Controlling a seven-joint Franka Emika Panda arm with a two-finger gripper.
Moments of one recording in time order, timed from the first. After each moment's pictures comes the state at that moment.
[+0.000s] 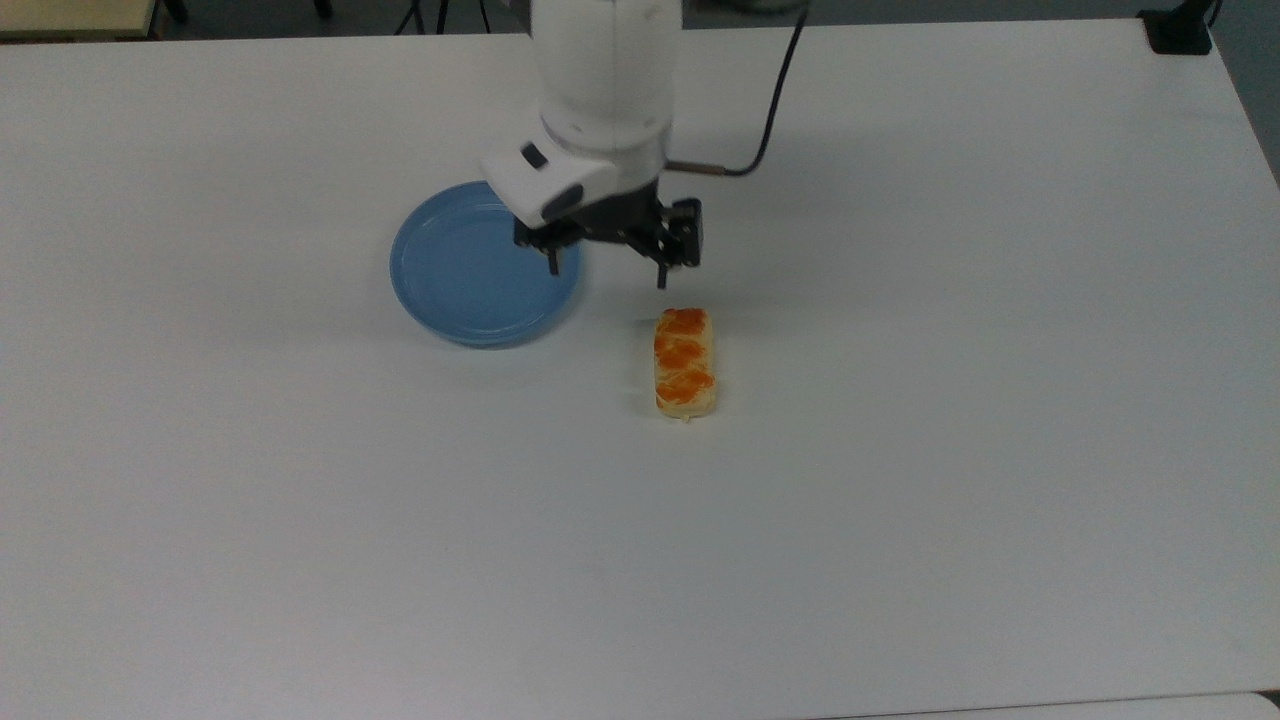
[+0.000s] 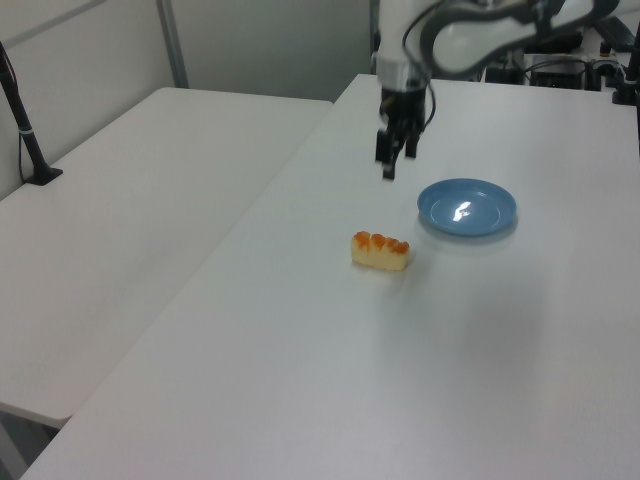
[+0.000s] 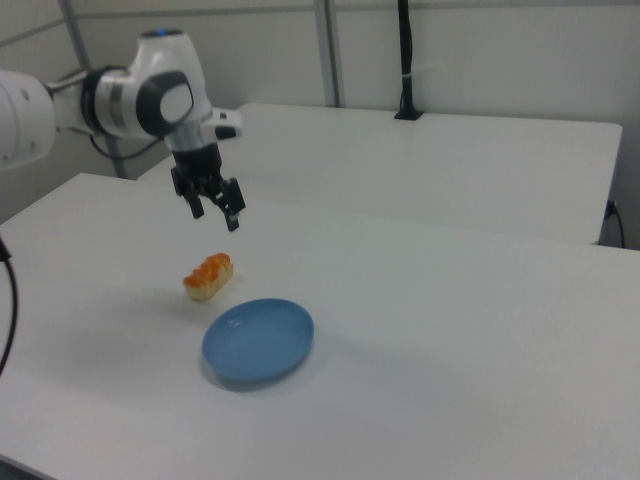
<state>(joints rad) 0.10 0.32 0.03 -1.56 -0.03 1.92 0.27</state>
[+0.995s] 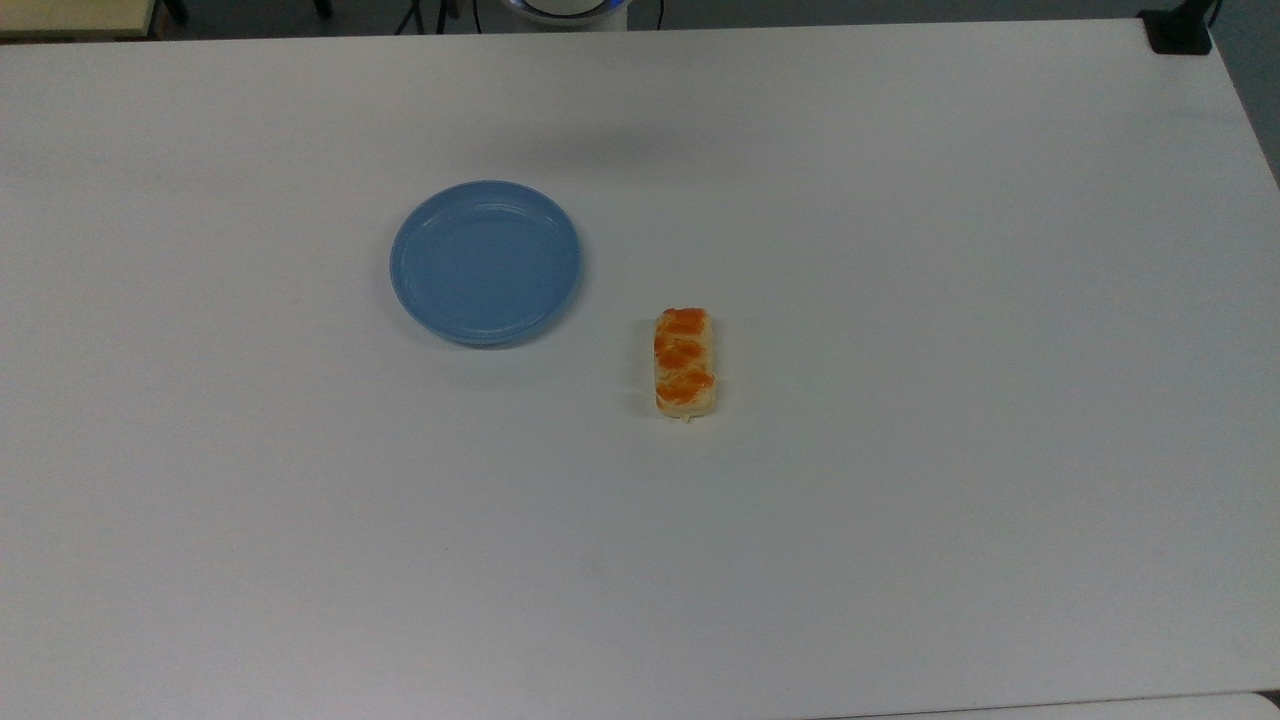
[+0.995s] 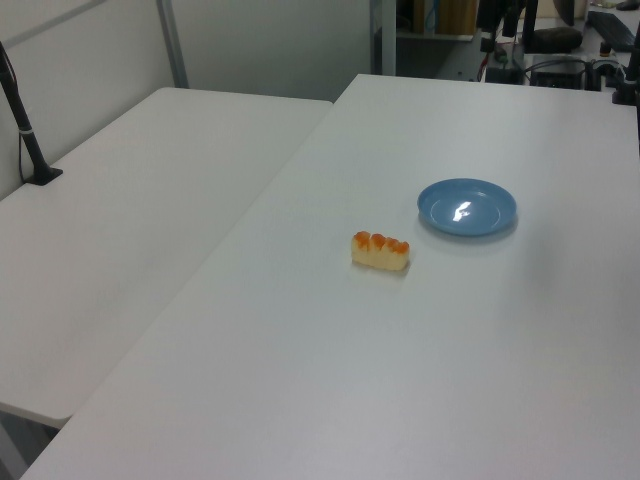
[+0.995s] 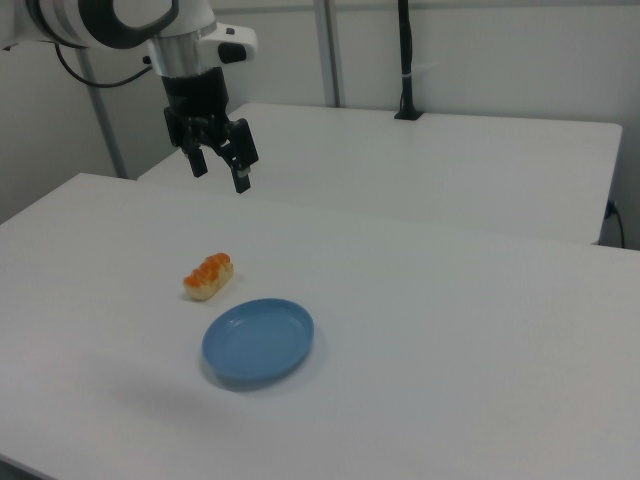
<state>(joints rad) 0.00 -0.05 -0.12 -1.61 -0.01 1.60 0.06</state>
